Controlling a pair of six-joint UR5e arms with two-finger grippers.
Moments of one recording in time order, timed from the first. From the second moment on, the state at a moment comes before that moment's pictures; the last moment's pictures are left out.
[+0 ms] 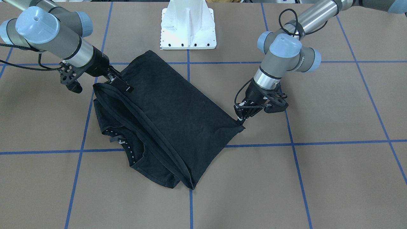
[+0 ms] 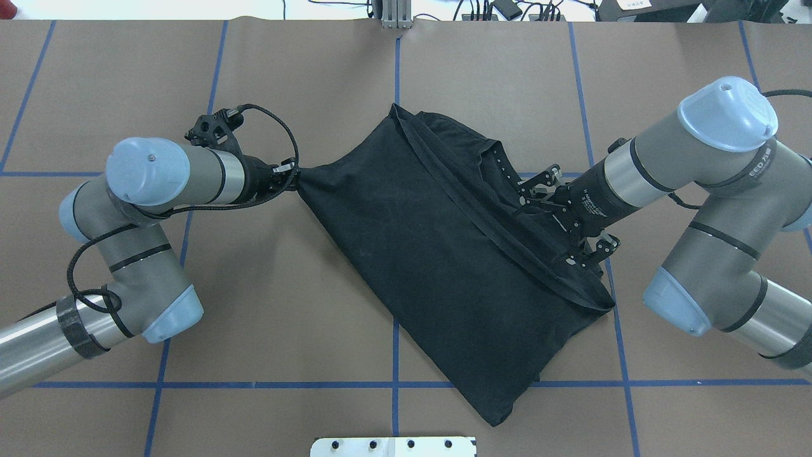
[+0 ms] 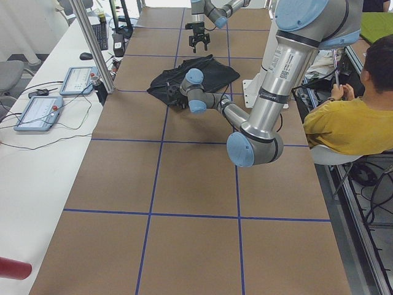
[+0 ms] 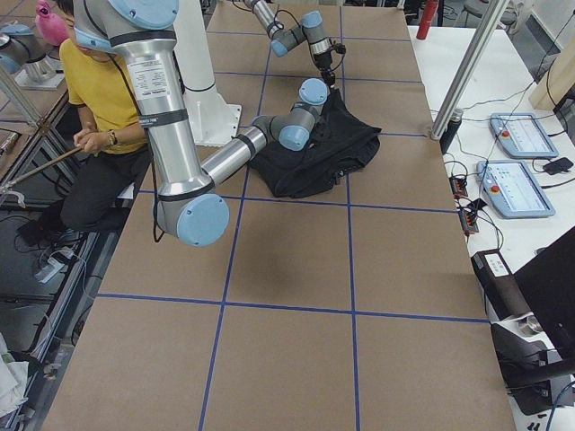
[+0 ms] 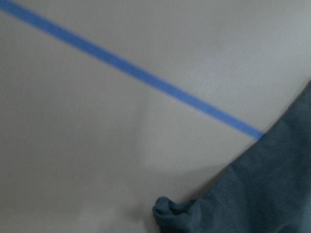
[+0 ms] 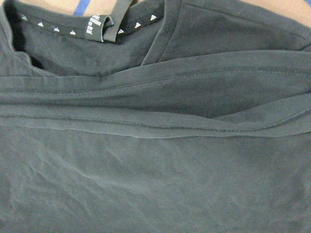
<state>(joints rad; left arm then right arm) -0.66 -2.02 -1.58 -2.29 -1.76 -1.59 0.76 -1.29 1.87 -1.13 2.34 2.10</state>
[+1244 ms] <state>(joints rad) -0.84 -2.72 -0.50 -2.71 -1.73 -1.39 0.71 -1.24 1.87 -1.14 2.06 2.10</state>
